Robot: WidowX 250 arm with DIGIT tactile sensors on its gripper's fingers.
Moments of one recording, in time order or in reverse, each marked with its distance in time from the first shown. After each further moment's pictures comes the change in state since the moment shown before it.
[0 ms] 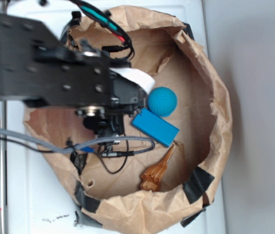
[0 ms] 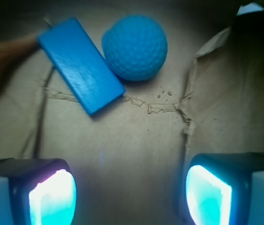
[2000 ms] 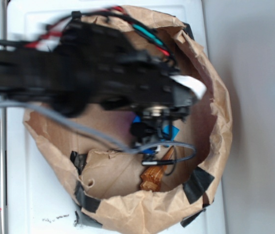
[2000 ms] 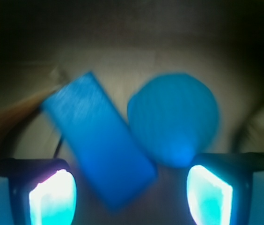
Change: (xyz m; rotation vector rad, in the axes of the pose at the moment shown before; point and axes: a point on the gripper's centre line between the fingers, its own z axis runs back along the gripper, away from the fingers) arm 0.051 -0.018 -0.027 -0.098 -0.002 -0.020
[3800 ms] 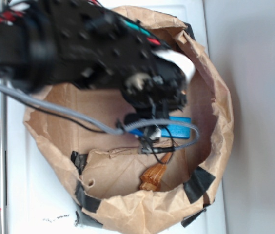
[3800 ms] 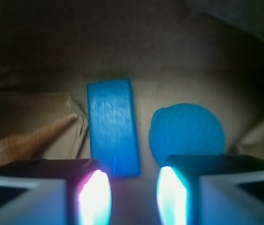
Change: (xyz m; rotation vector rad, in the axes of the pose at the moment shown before) arm -0.007 0.007 0.038 -0.097 -0.138 -0.004
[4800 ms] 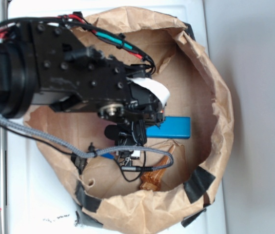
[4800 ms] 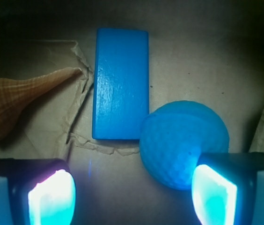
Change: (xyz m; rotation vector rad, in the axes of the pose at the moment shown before) arm -0.018 -0.014 -0.018 0.051 0.006 -0.073
